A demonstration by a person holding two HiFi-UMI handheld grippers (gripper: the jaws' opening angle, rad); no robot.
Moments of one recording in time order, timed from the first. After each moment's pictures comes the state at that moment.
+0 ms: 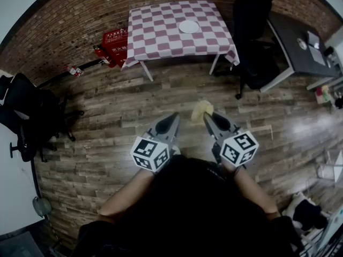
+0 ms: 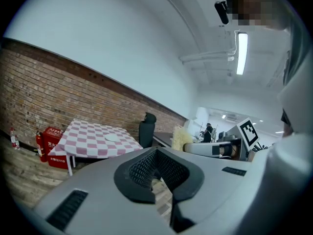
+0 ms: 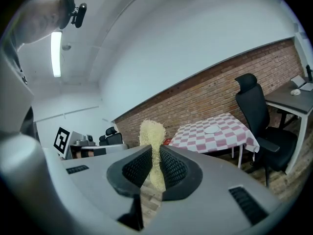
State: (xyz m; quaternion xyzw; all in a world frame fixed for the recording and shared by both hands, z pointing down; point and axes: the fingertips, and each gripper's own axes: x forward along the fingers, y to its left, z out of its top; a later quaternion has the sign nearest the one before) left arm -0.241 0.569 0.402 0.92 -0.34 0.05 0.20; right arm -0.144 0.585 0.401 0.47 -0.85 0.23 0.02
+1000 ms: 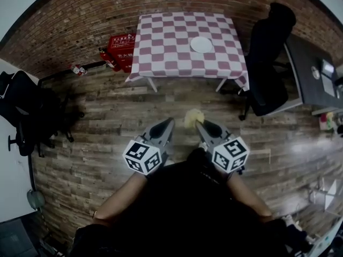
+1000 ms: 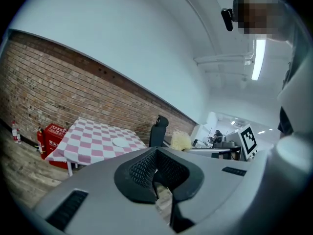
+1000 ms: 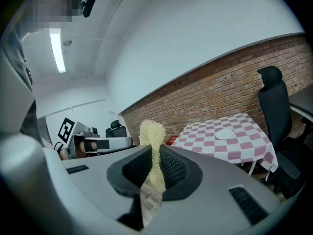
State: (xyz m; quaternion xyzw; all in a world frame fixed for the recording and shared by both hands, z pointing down) left arm -0.248 0.417 0.416 0.90 -0.37 0.03 0.23; right arm -0.160 0.429 0.421 0.41 -0.88 0.22 0.07
